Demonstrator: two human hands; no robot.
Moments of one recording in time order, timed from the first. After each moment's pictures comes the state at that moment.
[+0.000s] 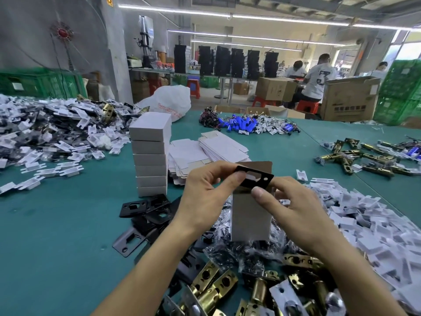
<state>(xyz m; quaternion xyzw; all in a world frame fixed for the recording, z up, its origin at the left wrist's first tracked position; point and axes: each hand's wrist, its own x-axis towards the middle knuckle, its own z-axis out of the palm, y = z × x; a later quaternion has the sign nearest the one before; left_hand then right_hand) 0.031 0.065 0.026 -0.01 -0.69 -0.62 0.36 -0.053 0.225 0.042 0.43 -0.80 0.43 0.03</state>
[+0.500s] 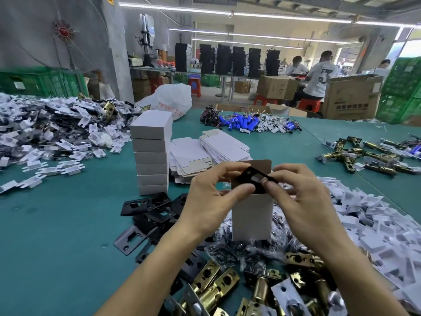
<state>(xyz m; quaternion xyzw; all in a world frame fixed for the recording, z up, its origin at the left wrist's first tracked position) 0.033 0.067 0.017 -0.01 -0.74 -0.56 0.36 -0.059 0.223 0.039 0.40 -0.79 0.45 0.12</state>
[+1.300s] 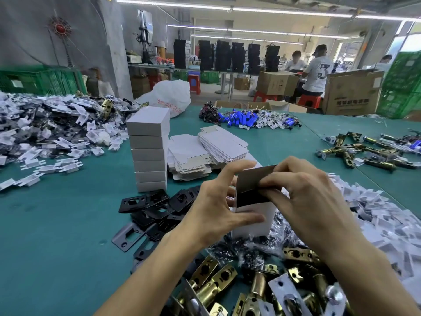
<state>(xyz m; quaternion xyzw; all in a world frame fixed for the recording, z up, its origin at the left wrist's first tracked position) 0.032 0.073 0.004 -0.05 -0.80 -0.52 0.30 -0.042 0.235 0.059 0.47 -0.80 0.27 0.24</state>
